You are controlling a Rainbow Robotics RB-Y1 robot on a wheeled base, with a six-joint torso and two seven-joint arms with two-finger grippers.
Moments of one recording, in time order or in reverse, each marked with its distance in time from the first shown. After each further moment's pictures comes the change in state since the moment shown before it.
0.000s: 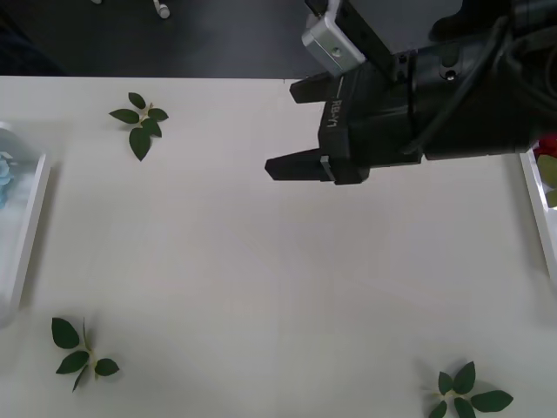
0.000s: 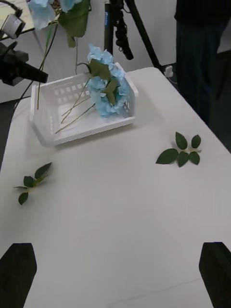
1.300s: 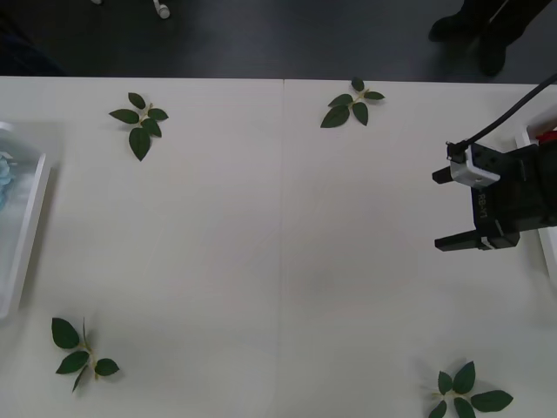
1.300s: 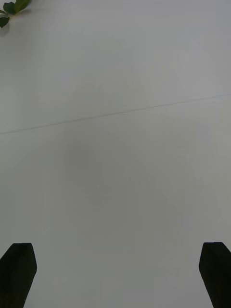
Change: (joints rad) right arm 0.344 -0.192 -0.242 0.238 -0.065 0.251 0.606; left arm -0.306 0.078 -0.031 0.432 -0.796 -0.125 0.371
